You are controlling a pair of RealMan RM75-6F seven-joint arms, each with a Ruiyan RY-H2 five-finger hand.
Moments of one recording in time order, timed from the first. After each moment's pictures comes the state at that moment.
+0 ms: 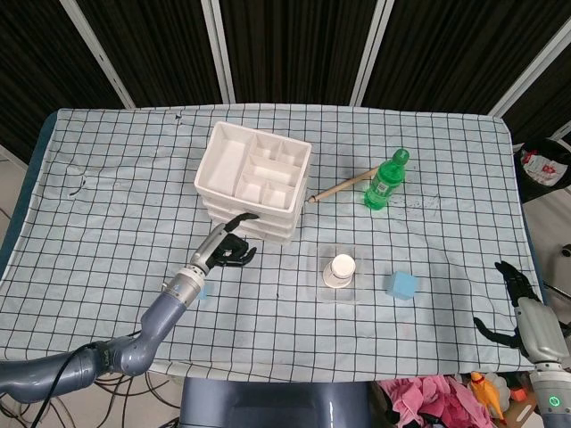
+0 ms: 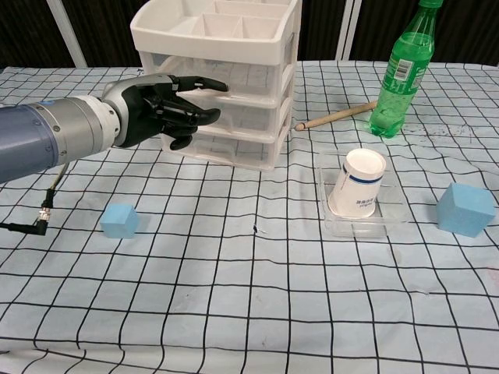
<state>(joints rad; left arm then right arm) -0.73 -1.64 -0.38 -1.53 0.99 0.75 -0.48 0.08 -1.06 0.07 -1.71 -1.36 1.32 0.25</state>
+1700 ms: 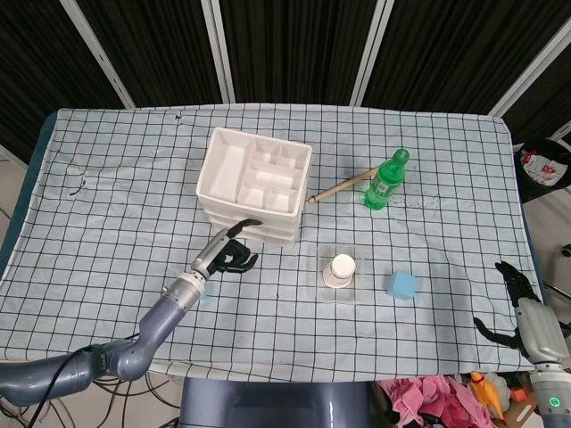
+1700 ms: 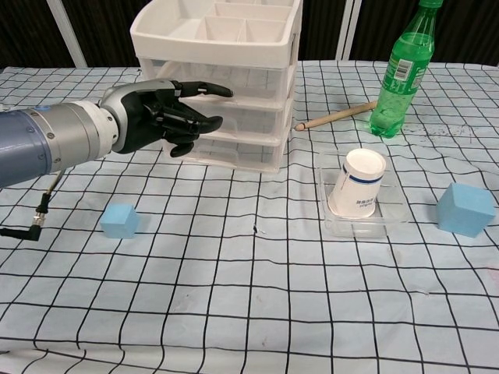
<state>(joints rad) -0.72 -1.62 -0.35 -1.56 1.03 0.74 -0.50 0.07 -1.06 0.07 -1.71 -1.36 1.32 0.25</state>
